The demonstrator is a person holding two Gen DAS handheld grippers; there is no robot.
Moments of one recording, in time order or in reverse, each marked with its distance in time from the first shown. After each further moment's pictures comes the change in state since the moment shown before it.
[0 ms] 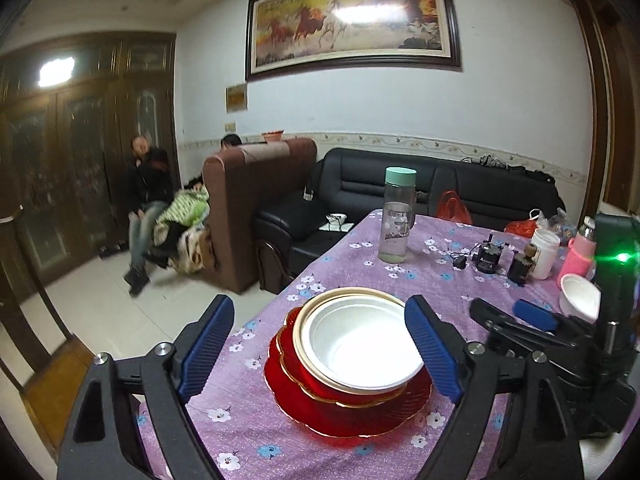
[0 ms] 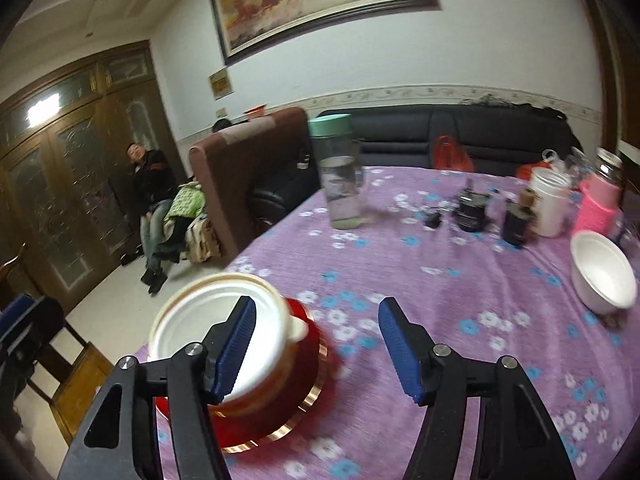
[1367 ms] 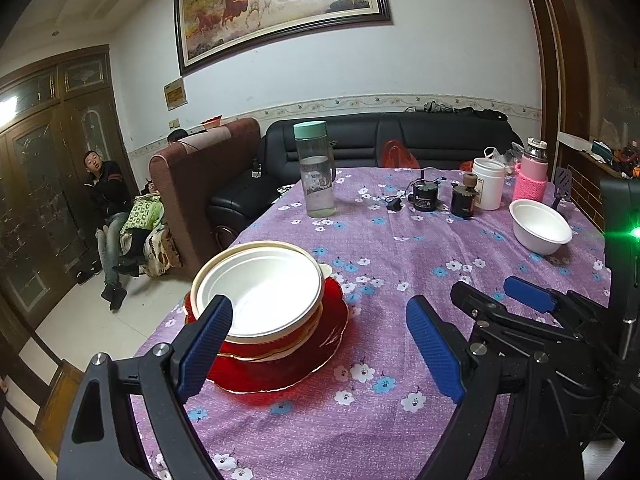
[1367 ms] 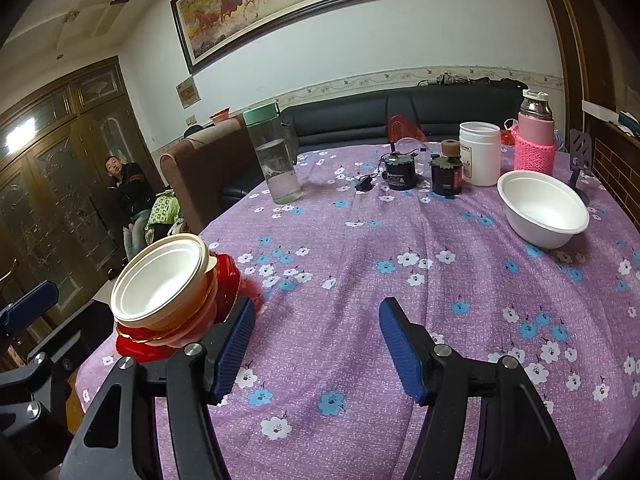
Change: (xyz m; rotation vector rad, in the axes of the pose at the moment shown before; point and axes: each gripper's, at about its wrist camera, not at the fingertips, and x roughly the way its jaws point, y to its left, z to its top) left arm -0.005 -0.096 -0.035 0.186 0.116 -0.124; right arm -0.042 -0.072 -0.048 0.096 0.013 -0.036
